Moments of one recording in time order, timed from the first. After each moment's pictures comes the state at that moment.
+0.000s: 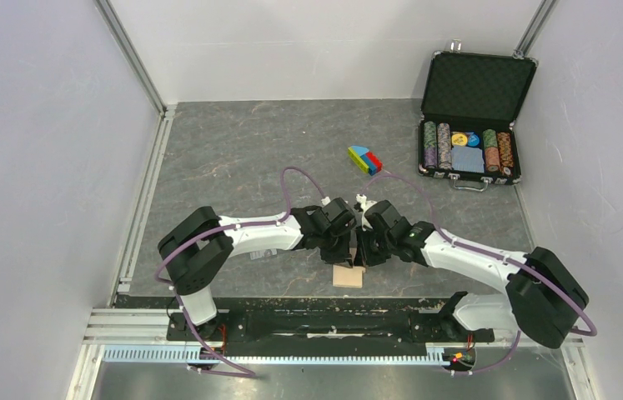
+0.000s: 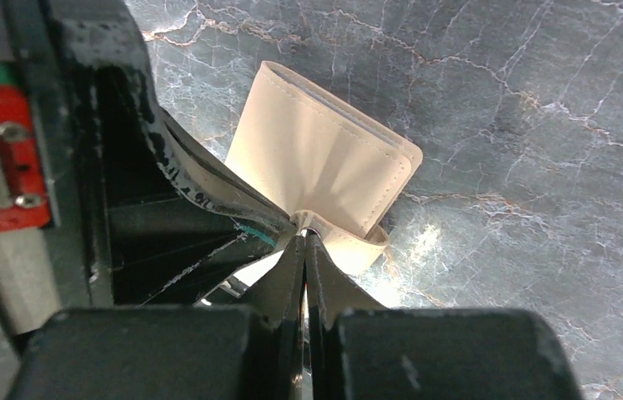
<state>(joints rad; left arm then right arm) -1.02 1.76 1.05 -0.34 0.16 -0.95 0.77 1.27 0.62 -0.32 -0.17 0.51</state>
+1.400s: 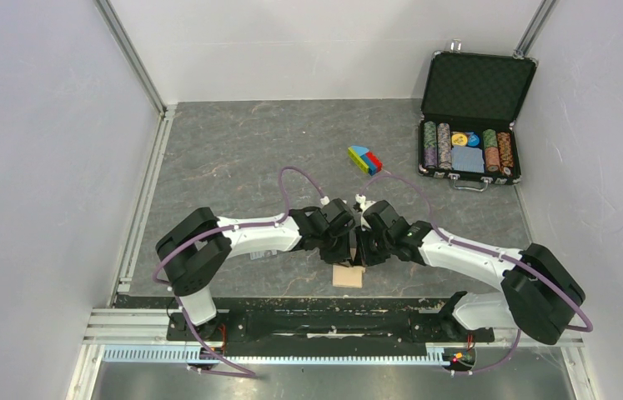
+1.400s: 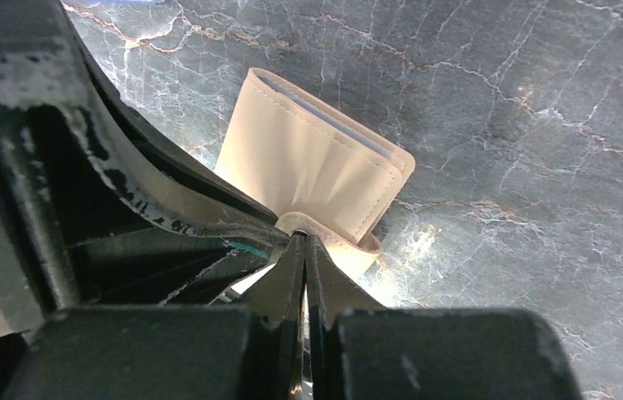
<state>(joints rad) -1.02 1.75 1.04 -0.32 0.14 -0.95 0.77 1.30 0.62 -0.31 -0.16 0.51</state>
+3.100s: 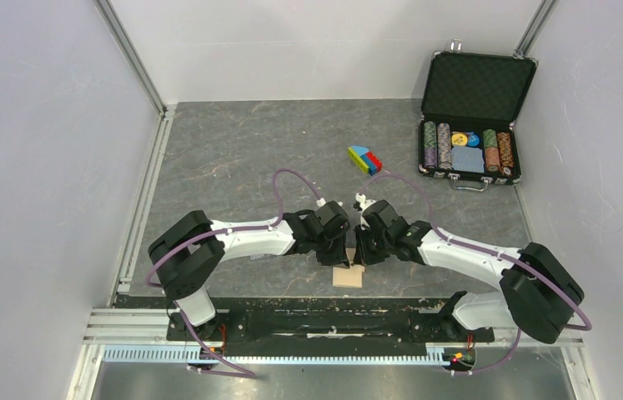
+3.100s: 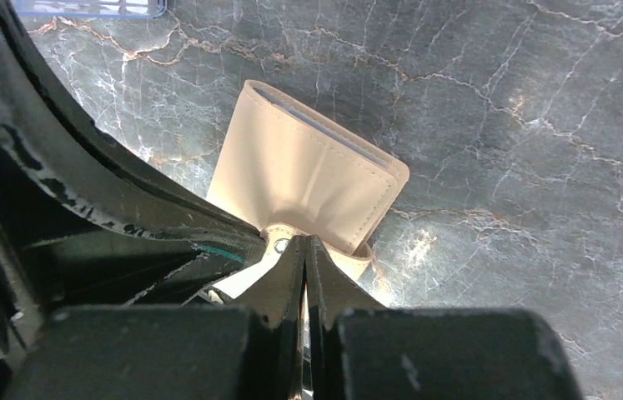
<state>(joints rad) -1.02 1.70 0.97 -0.26 0.14 -0.95 0.77 1.30 0.62 -0.30 -0.15 0.51</state>
